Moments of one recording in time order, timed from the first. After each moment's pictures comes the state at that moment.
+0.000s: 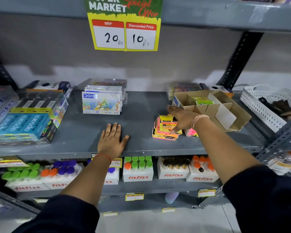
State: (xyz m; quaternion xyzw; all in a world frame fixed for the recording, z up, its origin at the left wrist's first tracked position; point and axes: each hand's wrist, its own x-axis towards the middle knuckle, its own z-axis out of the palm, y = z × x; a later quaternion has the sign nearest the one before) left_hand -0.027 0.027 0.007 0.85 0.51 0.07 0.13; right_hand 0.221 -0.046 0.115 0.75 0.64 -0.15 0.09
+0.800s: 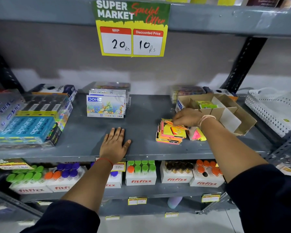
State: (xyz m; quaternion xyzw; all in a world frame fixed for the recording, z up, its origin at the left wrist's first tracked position) left_hand -0.034 0.031 0.006 0.86 0.49 0.06 0.13; right_hand 0.220 -0.043 0.132 0.77 0.60 -0.21 -0.03
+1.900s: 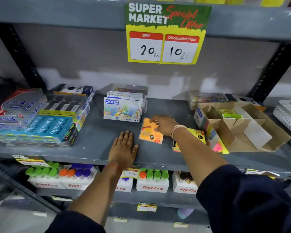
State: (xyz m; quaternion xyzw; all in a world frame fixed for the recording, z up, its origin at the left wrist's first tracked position) left_hand -0.047 0.040 0.001 0.84 0.52 0.05 0.12; right_hand 0.140 0.048 0.078 0.72 0.67 -0.16 -0.07
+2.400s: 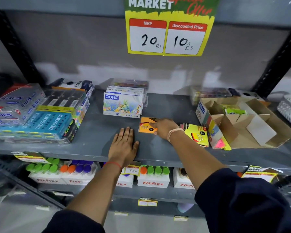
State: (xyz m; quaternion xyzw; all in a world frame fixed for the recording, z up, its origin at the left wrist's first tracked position) left_hand -0.047 0.040 0.002 0.85 0.52 0.06 0.11; right_hand 0.135 0.049 0.050 0.69 0.71 -0.05 0.13
